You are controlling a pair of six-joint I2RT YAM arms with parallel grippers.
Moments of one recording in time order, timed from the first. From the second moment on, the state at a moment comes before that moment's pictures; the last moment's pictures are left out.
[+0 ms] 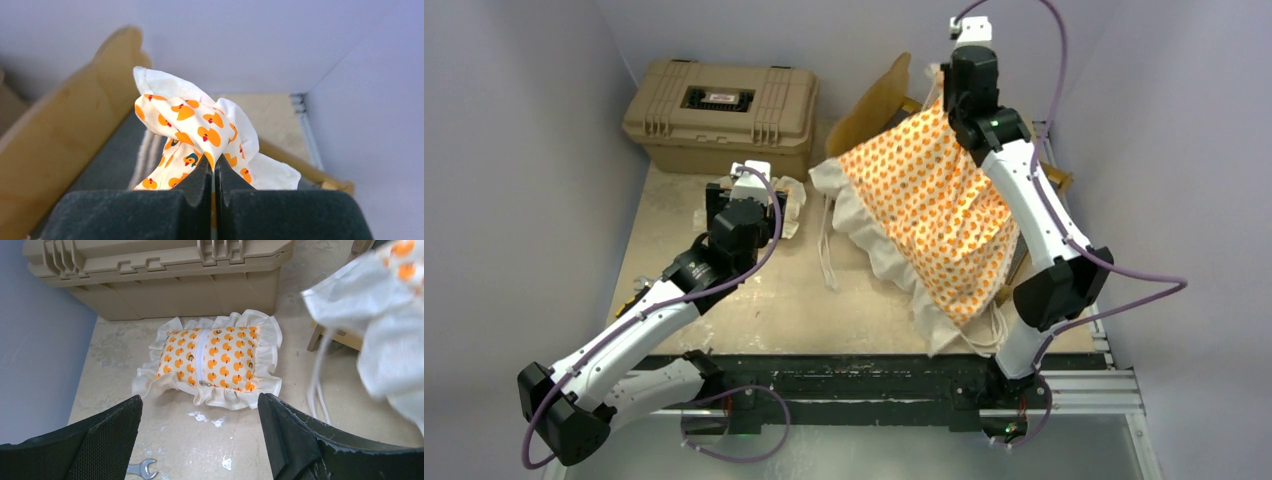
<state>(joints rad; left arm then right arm) -0.68 0.97 0.90 -0.29 -0.74 -0.04 0.37 1.75 1.93 -0.50 0.52 -0.01</state>
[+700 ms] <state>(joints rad) -0.68 0.97 0.90 -0.29 -0.74 -0.04 0.29 2.17 2.10 -0.26 0.45 -0.18</state>
